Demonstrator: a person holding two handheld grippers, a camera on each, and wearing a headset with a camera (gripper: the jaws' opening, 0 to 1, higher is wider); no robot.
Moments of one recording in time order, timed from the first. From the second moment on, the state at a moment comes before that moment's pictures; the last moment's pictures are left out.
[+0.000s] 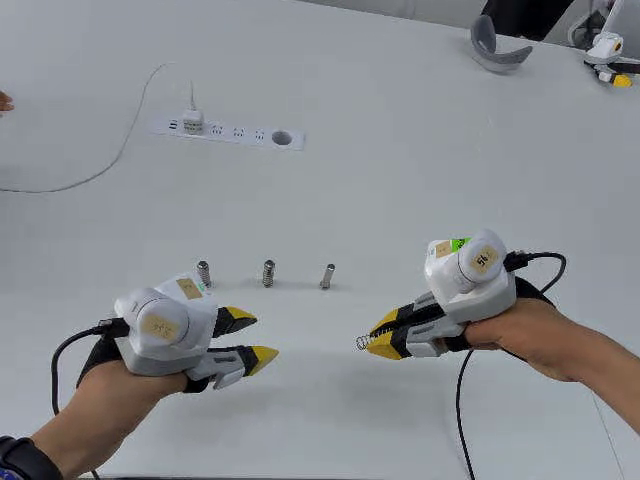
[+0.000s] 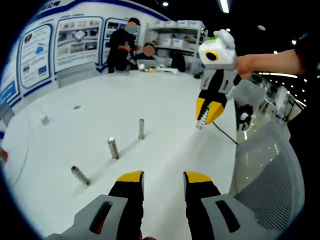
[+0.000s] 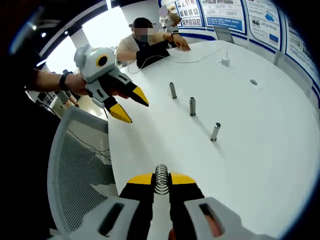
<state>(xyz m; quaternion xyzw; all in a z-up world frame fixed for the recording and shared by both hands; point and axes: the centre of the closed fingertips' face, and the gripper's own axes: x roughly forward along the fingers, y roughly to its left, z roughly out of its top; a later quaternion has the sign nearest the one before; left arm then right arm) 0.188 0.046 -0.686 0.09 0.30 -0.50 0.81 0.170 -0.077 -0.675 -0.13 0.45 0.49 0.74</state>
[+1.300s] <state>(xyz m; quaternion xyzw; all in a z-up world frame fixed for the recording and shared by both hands) 0.203 0.100 -0.686 0.06 0.31 -0.42 0.85 0.258 -0.079 -0.693 -0.23 0.46 0.48 0.71</state>
